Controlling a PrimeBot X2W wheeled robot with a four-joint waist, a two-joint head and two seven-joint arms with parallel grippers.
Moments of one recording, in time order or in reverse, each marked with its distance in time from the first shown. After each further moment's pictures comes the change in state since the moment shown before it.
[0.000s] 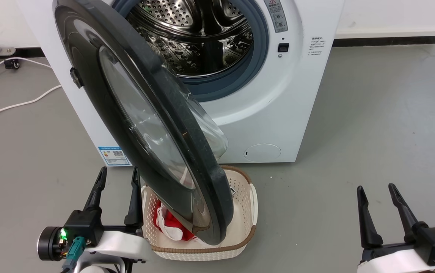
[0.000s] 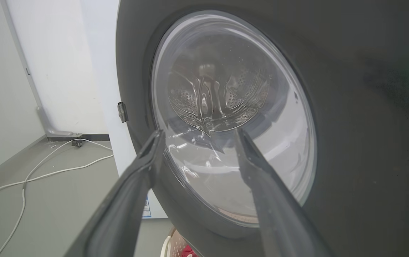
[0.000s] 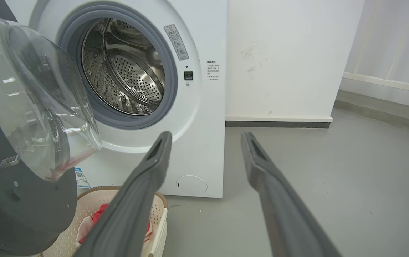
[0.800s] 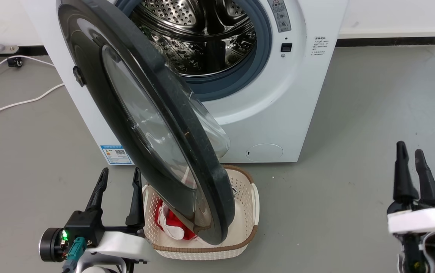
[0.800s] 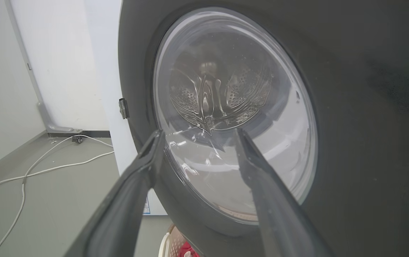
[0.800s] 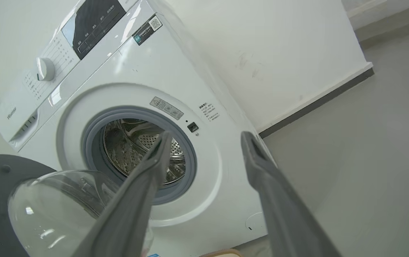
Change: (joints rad) left arm 0.003 0.000 -0.012 0.002 -0.019 0.010 0.000; right arm -0.223 -0.125 0.027 0.169 0.771 0.000 -0.016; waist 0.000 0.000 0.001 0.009
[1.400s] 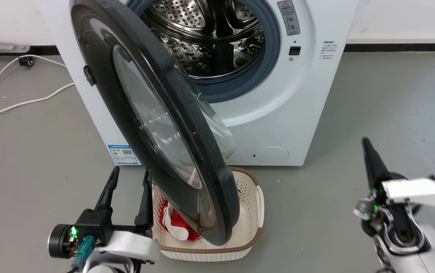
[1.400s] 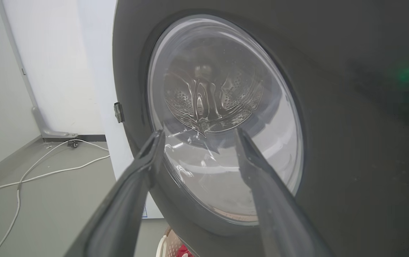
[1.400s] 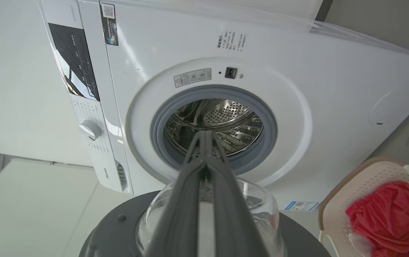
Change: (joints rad) left arm -0.011 0.000 -0.039 0.005 0.006 -0.011 0.000; right arm -0.205 0.004 0.195 0.220 0.826 0.000 0.123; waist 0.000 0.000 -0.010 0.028
